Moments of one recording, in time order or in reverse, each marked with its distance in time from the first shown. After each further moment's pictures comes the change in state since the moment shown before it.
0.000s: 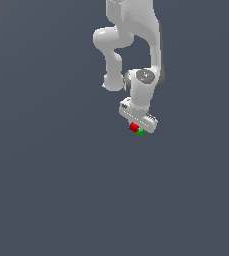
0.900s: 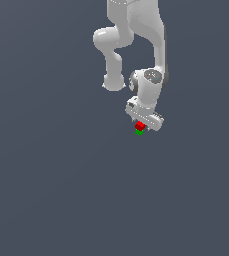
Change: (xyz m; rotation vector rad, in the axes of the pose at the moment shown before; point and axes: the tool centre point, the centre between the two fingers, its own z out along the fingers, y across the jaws) arm -0.040 -0.011 0.011 0.001 0.000 0.001
